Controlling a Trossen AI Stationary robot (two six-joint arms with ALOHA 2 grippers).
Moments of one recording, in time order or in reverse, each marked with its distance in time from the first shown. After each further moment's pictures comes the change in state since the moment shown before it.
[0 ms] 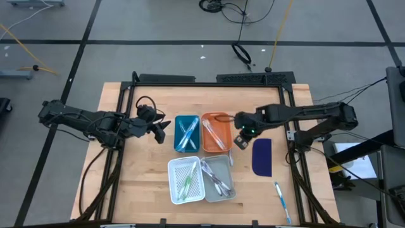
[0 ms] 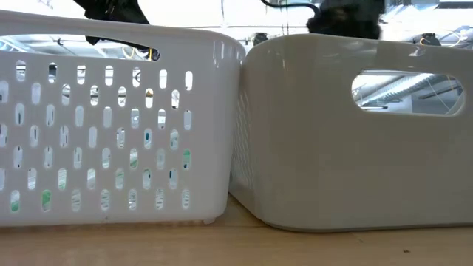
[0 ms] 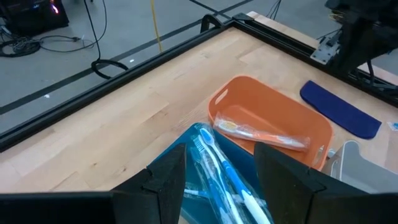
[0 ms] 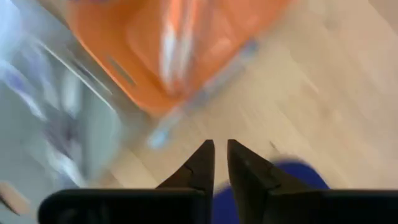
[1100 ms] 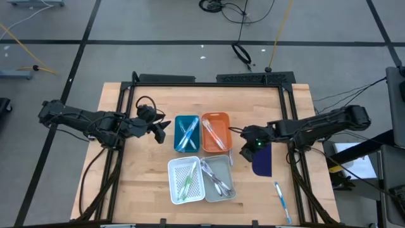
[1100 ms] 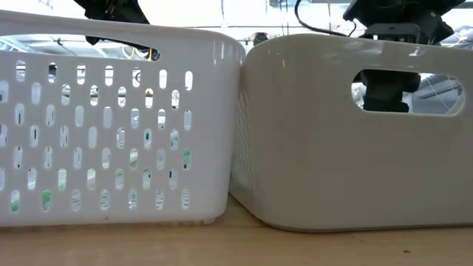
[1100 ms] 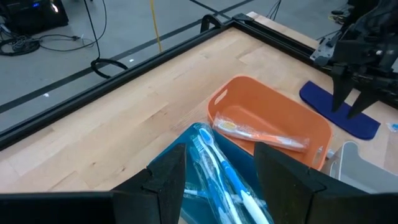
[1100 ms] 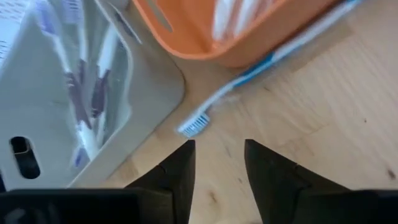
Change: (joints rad) left arm 0.000 0.000 0.000 0.002 0.000 -0.006; right arm 0.088 -0.227 -0.599 0.672 -0.161 0.016
